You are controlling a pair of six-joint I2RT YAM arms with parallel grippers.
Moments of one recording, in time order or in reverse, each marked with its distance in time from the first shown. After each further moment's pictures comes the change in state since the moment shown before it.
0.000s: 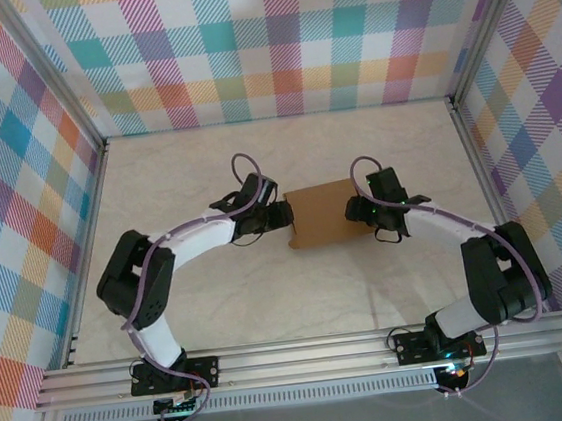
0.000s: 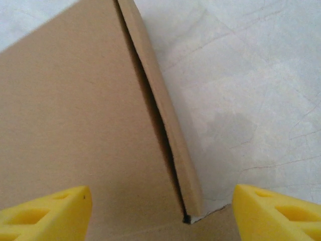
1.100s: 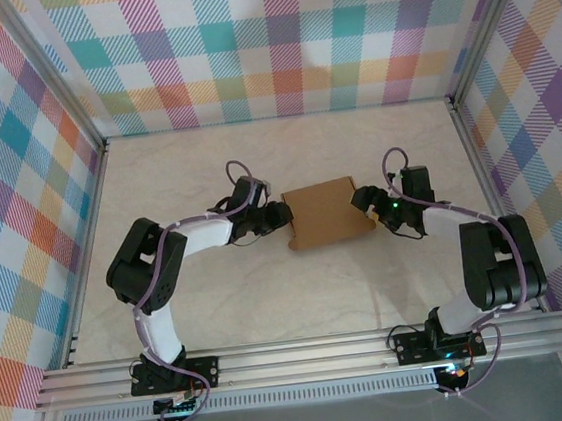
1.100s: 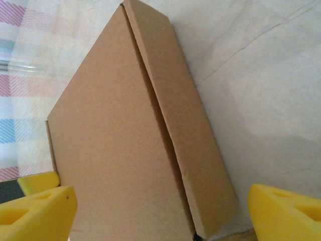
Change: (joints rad) left arm 0.099 0.131 -0.100 0.322 0.332 -0.114; right arm -0.249 0.055 -0.099 0.296 -0.546 0.095
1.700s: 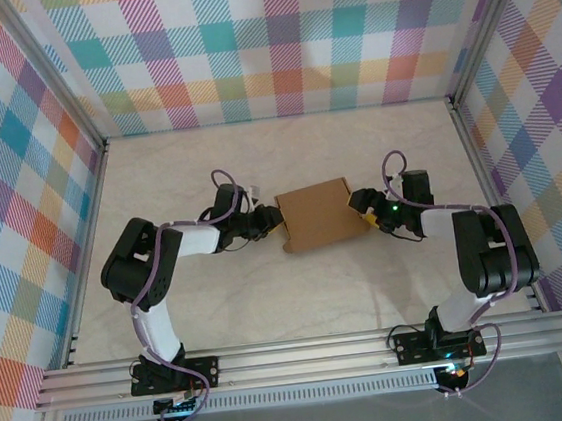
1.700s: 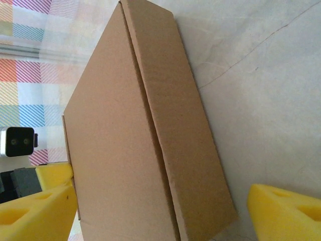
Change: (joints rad) left arm 0.095 0.002 -0.146 0.253 0.224 -0.078; right arm -0.029 0.080 -0.045 0.167 -0.134 0.035
